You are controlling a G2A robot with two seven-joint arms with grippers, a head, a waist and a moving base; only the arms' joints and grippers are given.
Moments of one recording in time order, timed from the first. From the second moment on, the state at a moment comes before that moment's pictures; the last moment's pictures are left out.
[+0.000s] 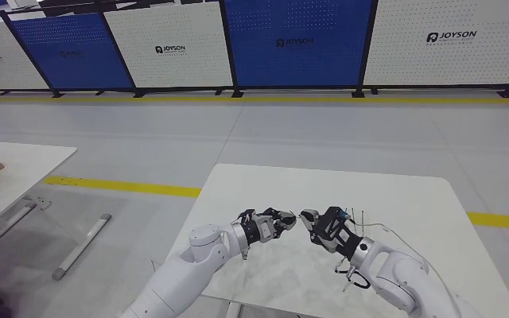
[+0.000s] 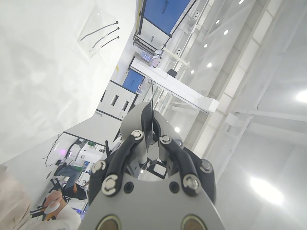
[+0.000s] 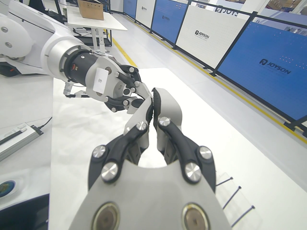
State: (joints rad) left arm 1.29 -1.09 -1.09 -1.58 -1.05 0.34 -0.39; right arm -1.02 -0.97 0.69 -1.71 -1.01 -0.27 0.06
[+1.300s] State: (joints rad) left arm 1.29 -1.10 -1.09 -1.58 -1.04 0.33 -0.38; right arm -1.02 -0.97 0.69 -1.71 -1.01 -0.27 0.06
